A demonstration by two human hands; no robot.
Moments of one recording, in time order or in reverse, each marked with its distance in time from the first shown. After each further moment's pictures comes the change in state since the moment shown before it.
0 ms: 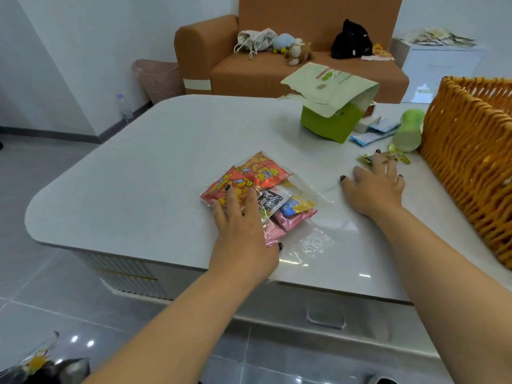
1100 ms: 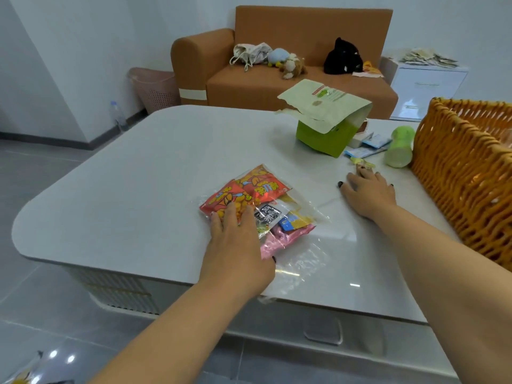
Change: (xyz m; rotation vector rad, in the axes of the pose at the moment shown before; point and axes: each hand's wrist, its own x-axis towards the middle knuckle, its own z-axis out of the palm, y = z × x) left_hand 0.001 0.001 -0.017 0.067 -0.037 0.032; right_hand 0.035 0.009 -0.009 -0.039 -0.107 -0.076
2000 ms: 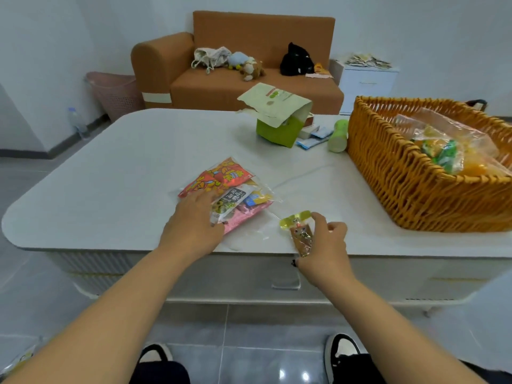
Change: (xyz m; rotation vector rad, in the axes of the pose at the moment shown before) left_hand -0.024 -0.018 -0.031 -0.069 0.036 0.123; right_hand -0.256 -0.048 -0.012 0.488 -0.010 0.183
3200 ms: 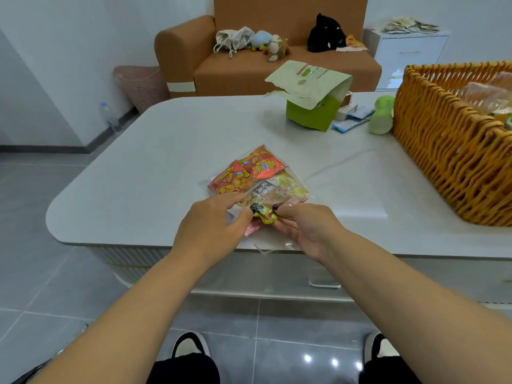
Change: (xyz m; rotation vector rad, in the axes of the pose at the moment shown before) left_hand -0.016 -0.012 -0.015 -0.221 0.082 -0.027; right_hand 0.034 -0.086 0.038 1.246 -0.334 0.385
